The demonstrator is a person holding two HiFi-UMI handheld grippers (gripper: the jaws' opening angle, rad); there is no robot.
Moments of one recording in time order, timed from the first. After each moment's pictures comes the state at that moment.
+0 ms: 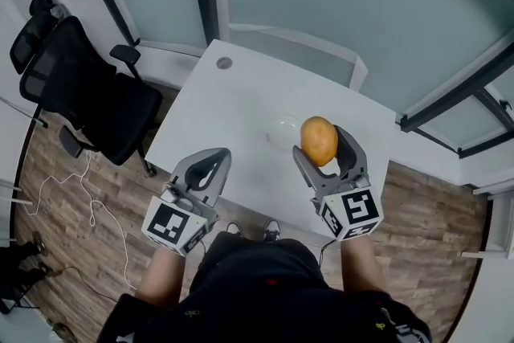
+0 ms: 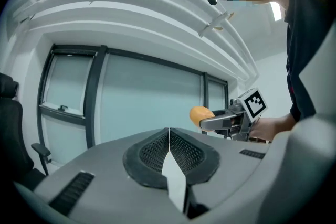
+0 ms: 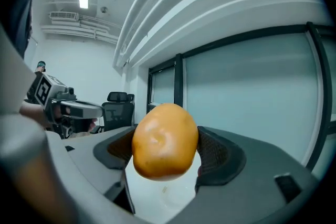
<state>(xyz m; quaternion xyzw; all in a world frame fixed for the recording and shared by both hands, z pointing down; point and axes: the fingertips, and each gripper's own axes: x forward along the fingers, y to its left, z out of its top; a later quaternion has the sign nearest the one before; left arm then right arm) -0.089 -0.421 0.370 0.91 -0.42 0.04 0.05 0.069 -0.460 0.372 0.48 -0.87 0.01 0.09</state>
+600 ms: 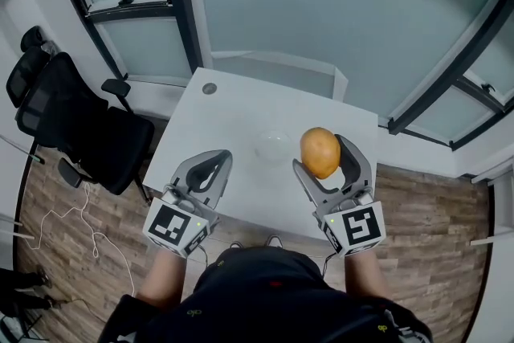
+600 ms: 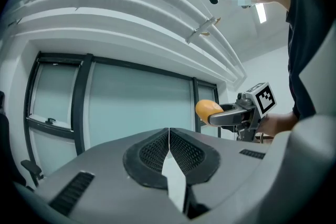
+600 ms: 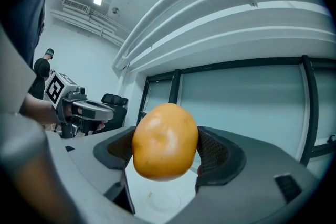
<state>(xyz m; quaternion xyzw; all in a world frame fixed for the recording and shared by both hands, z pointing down) -0.050 -0.411 0.320 0.93 -0.37 0.01 0.00 0.098 -0.408 0.305 0.52 -0.85 -0.08 0.07</state>
